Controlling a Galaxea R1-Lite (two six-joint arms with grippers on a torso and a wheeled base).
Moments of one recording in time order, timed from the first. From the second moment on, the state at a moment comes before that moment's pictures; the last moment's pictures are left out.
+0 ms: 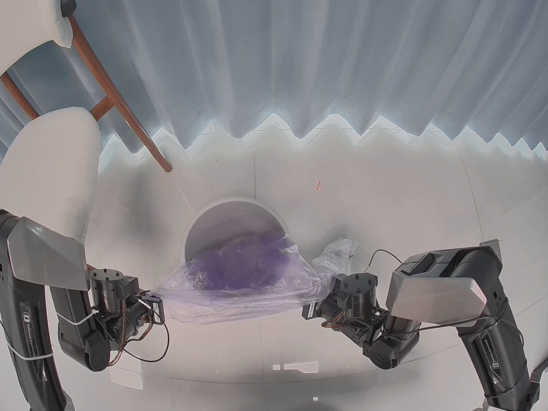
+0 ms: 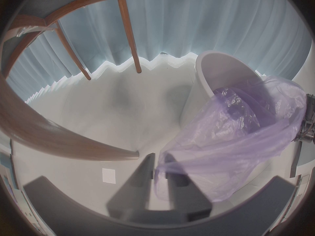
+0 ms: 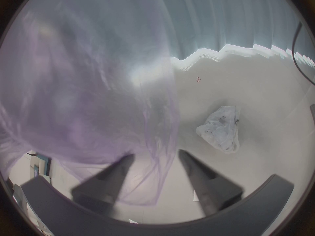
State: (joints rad) left arm -0.16 2.27 -0.25 -1.51 0.11 -0.05; right arm 0.49 2.59 -0.89 -1.37 -0.12 0.32
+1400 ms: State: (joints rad) left arm -0.64 2.01 -0.02 -1.50 0.12 -0.45; right arm 0.75 2.48 -0.59 -1.55 -0.04 0.49
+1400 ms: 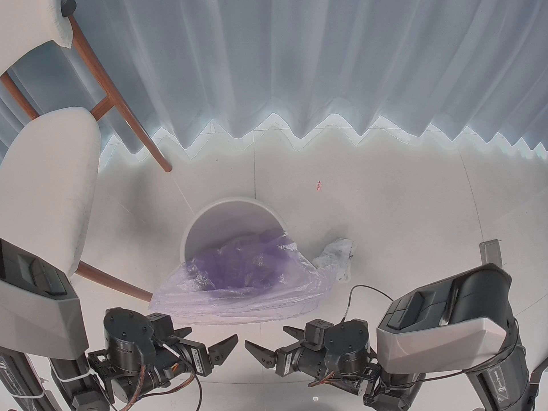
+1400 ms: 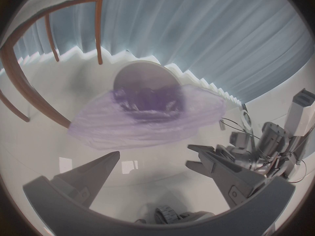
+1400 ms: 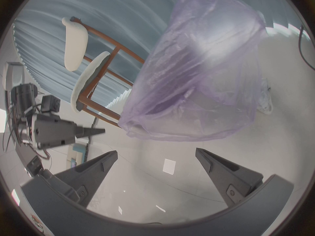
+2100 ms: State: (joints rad) left arm -0.50 2.07 -0.09 -1.51 -0.13 -0.57; right arm 0.72 2.46 -0.68 -1.55 -0.04 0.50
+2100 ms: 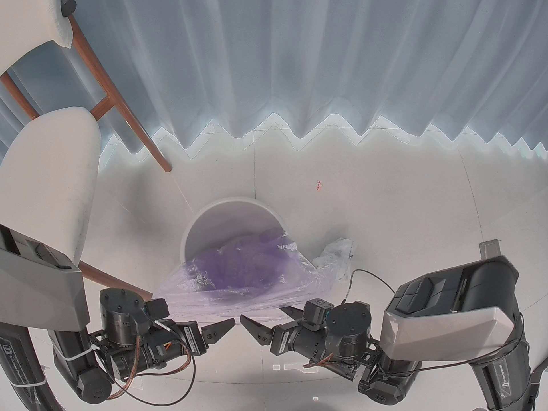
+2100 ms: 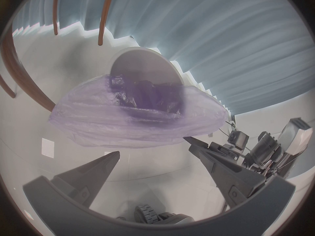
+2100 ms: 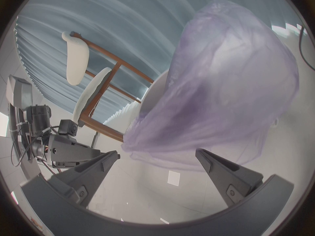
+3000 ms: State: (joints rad) left arm -0.45 2.13 -0.18 -1.51 -0.17 -0.79; right arm 0.64 2.37 -0.76 -1.55 -0.04 0.53
